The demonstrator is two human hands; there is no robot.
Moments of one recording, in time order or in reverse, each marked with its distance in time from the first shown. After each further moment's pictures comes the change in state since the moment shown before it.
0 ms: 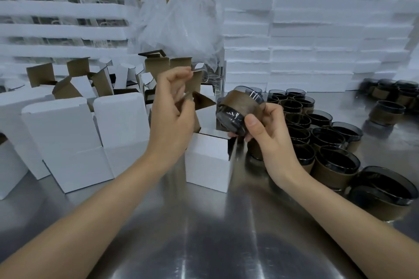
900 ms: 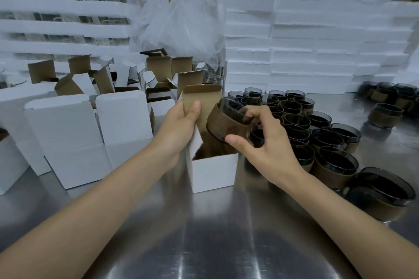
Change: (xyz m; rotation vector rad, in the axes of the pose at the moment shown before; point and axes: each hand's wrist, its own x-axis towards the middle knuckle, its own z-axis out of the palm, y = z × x) left_hand 0.002 -0.020 0.001 -0.083 -0.134 -0.729; right_hand -0.005 -0.005 -0.005 -0.657 -0.101 -0.130
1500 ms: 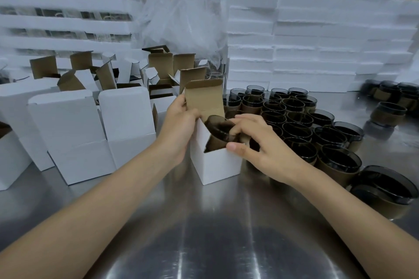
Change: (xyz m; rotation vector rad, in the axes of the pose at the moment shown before) left_hand -0.001 -0.002 0.004 -0.141 0.061 0.024; right_hand 0.004 0.001 -0.005 -0.048 -0.364 -0.002
